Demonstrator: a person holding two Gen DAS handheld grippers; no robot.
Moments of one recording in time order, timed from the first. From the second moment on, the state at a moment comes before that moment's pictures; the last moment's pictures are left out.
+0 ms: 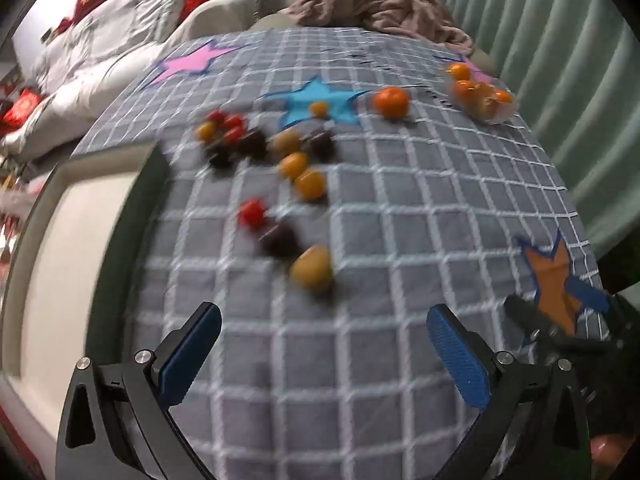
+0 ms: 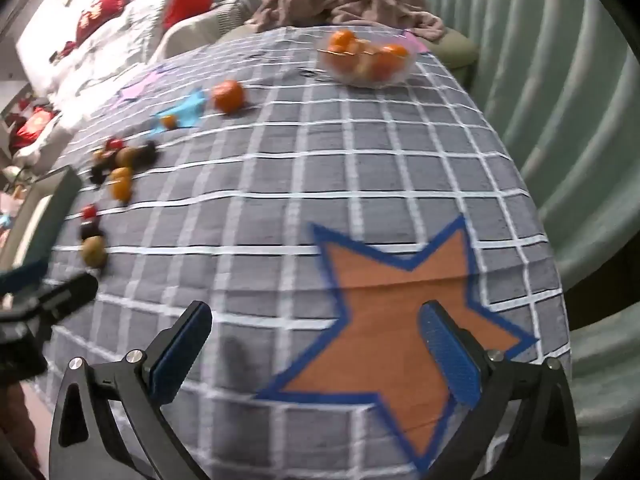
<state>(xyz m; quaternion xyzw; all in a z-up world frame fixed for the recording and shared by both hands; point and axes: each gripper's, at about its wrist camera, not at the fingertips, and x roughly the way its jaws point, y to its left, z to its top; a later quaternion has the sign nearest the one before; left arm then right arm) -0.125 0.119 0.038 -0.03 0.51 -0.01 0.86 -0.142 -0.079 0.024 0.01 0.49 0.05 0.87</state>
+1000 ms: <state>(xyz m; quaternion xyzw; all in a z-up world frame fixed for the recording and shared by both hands) -0.205 0.179 0.063 -0.02 0.50 0.06 0.86 -0.184 0.013 0.084 -0.03 0.47 0.14 0.87</state>
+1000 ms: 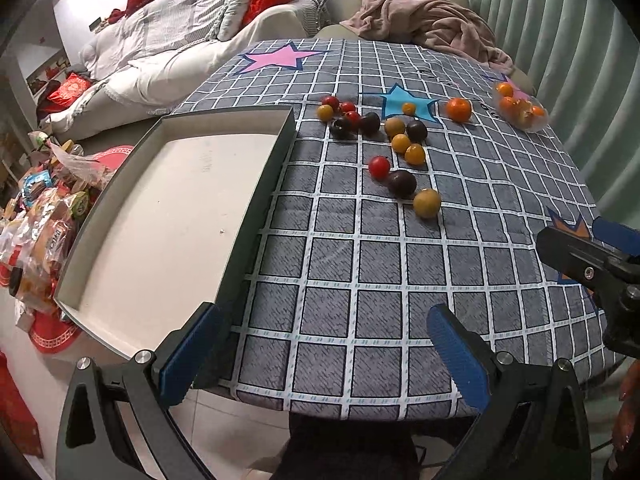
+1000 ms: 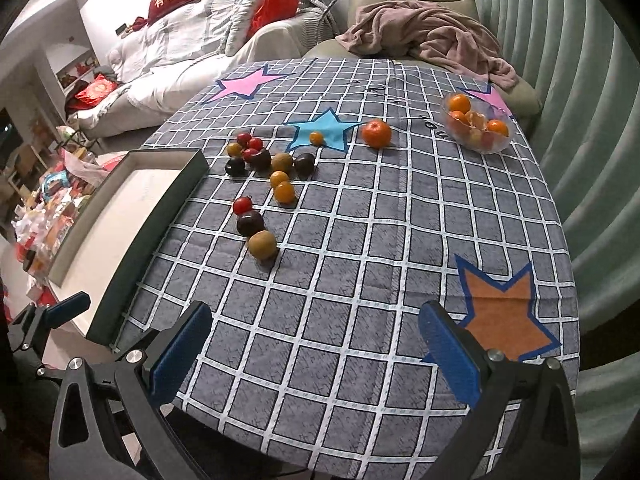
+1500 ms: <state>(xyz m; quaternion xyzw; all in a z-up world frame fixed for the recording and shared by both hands) -0.203 0.177 0.056 -0.02 0.51 0.07 0.86 -0.181 0.016 0.080 -0.04 0.47 0.15 0.87</state>
